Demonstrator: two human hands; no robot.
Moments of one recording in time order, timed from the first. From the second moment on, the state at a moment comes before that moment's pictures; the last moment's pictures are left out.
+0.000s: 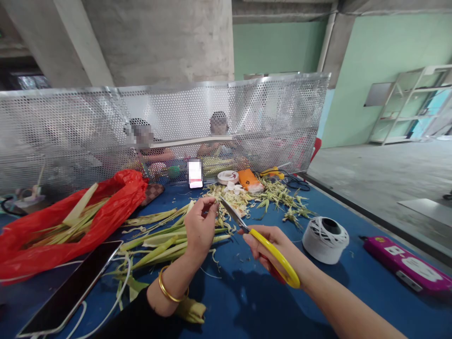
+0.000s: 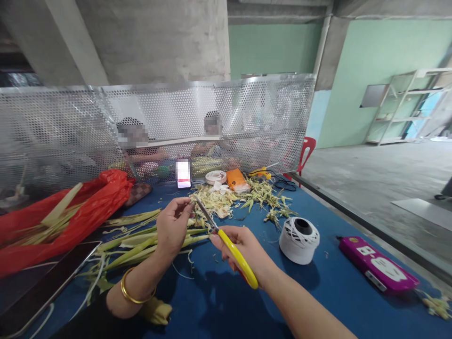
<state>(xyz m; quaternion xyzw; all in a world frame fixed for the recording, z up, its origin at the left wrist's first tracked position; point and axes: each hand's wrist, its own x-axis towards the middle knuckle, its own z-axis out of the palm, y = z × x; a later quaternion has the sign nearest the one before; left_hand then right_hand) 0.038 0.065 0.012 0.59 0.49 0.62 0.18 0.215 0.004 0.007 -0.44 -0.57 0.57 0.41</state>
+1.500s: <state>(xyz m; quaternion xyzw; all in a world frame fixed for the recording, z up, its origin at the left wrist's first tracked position) 0.070 0.031 0.020 0.51 0.47 0.47 0.54 0.222 0.017 0.006 -0.49 -0.54 0.46 0.51</state>
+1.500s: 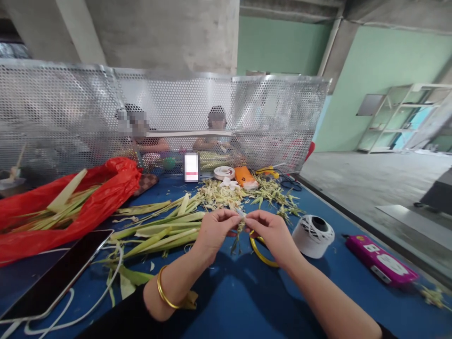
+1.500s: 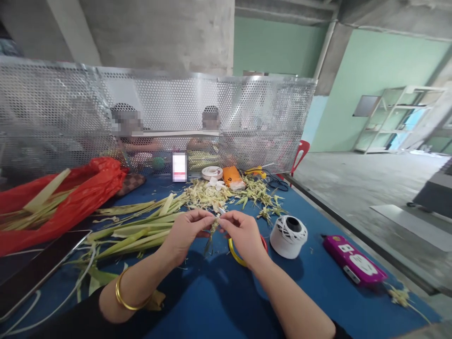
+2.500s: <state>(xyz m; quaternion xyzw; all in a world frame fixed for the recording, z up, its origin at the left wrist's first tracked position) 0.079 0.024 0.007 0.47 0.43 0.37 0.68 0.221 0.019 0.006 -0.46 -0.50 0.48 0.55</state>
